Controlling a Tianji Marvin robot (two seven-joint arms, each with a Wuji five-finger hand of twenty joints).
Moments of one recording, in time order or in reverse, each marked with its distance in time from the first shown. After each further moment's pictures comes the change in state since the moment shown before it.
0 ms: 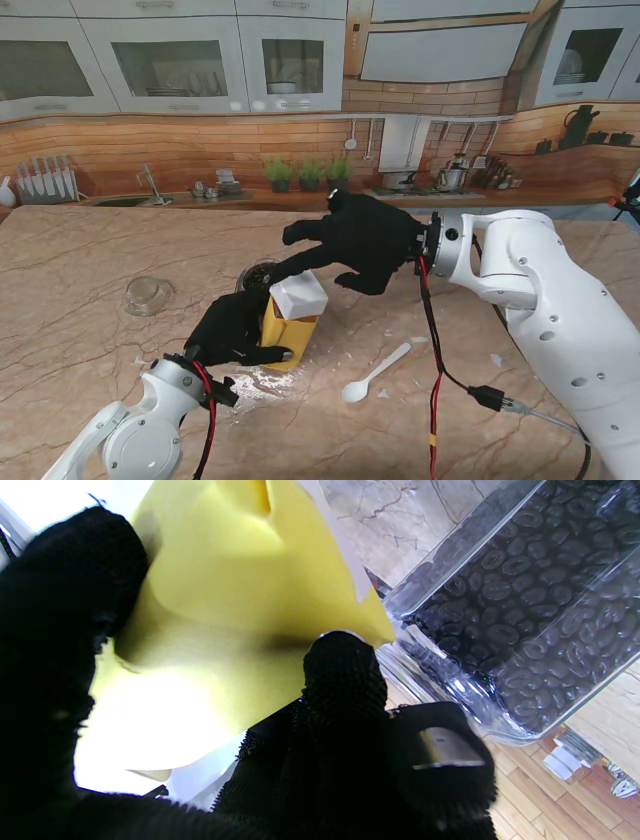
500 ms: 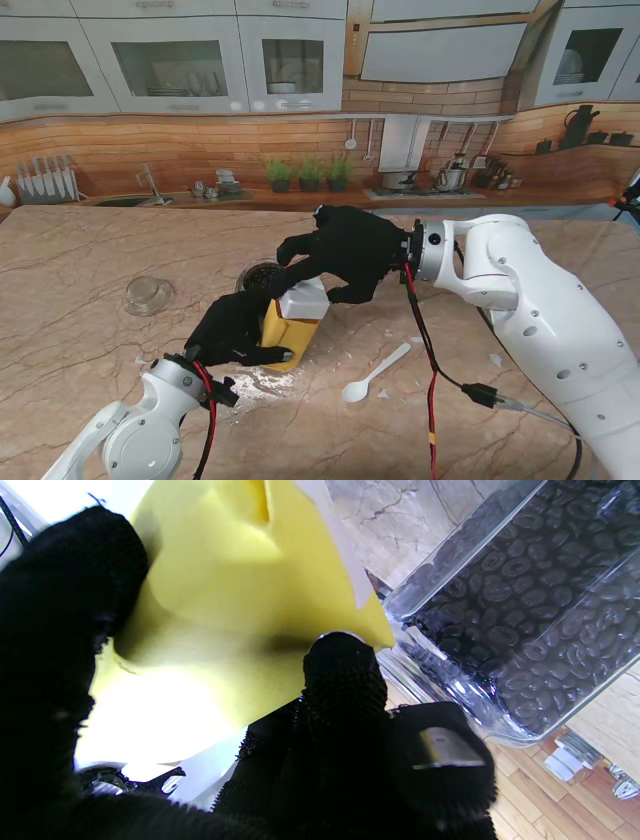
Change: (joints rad) left arm -0.001 0.000 -0.001 0.000 0.001 -0.002 -0.004; right arm 0.048 0.002 -0.095 0.069 0.049 -0.001 -0.023; left_hand 0.000 0.000 0.000 0.000 0.000 0.000 0.000 -0.003 0.000 0.000 0.000 0.002 0.000 0.000 0.003 0.000 0.000 0.000 0.000 0.000; right_hand 0.049 -0.018 -0.176 -0.065 0.242 -0.002 0.212 0.238 0.145 -0.101 0.086 0.001 0.116 -0.037 0.035 -0.006 0.097 -0.042 0.024 -0.011
